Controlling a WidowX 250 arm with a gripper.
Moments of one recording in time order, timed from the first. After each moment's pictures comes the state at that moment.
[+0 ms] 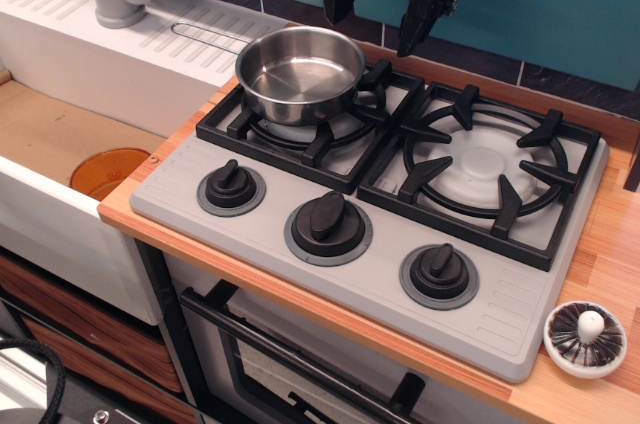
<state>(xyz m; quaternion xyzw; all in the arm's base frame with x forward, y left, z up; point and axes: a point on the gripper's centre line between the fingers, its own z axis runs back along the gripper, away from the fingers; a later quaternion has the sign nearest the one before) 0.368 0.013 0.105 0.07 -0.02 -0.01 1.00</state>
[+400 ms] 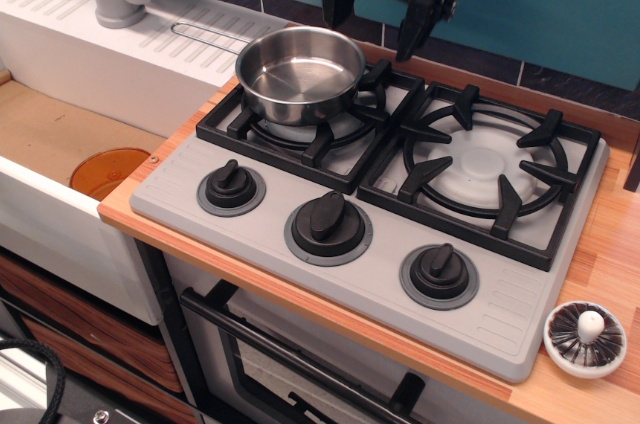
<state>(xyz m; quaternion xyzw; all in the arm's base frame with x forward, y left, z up) 0.365 0.013 0.088 0.07 0.00 -0.01 1.00</state>
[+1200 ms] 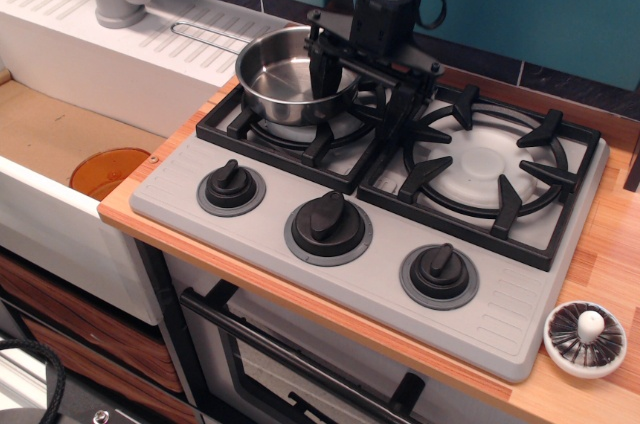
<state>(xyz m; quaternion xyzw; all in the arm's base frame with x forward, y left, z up) 0.351 0.012 0.043 0.07 -0.03 0.00 1.00</state>
